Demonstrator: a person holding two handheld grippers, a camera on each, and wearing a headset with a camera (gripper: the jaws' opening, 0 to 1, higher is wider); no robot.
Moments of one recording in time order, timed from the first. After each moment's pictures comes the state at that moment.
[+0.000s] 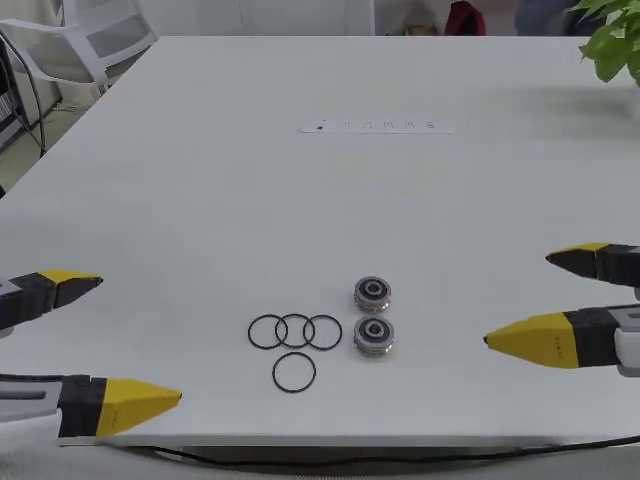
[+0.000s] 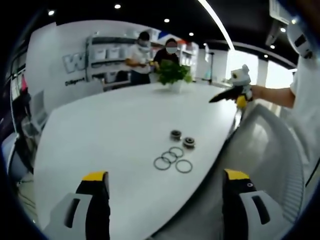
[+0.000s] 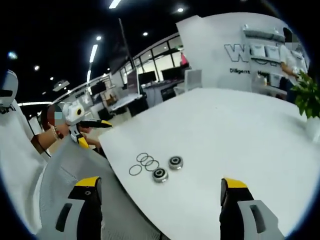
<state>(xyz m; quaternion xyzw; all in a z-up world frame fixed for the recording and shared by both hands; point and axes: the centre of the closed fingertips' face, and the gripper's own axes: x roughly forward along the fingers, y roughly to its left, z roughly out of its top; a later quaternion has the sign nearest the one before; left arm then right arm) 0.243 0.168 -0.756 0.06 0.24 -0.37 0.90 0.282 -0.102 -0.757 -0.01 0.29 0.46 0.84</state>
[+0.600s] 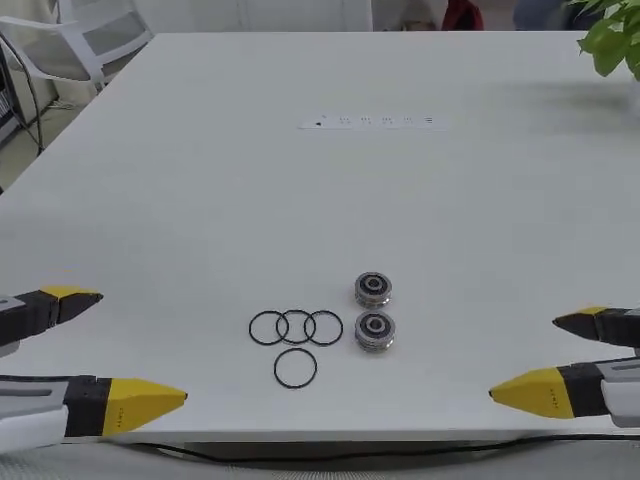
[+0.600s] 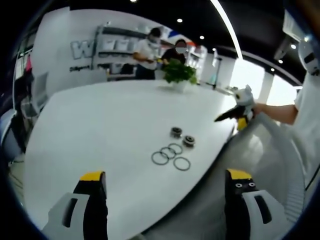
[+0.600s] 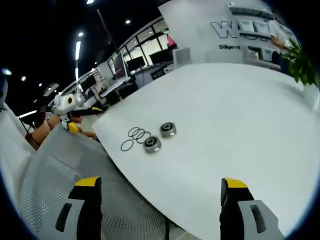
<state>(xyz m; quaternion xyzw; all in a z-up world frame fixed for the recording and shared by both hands) 0.243 0.173 -0.774 0.00 0.27 -0.36 0.89 0.263 -0.118 -0.816 0.01 0.37 0.43 0.82</state>
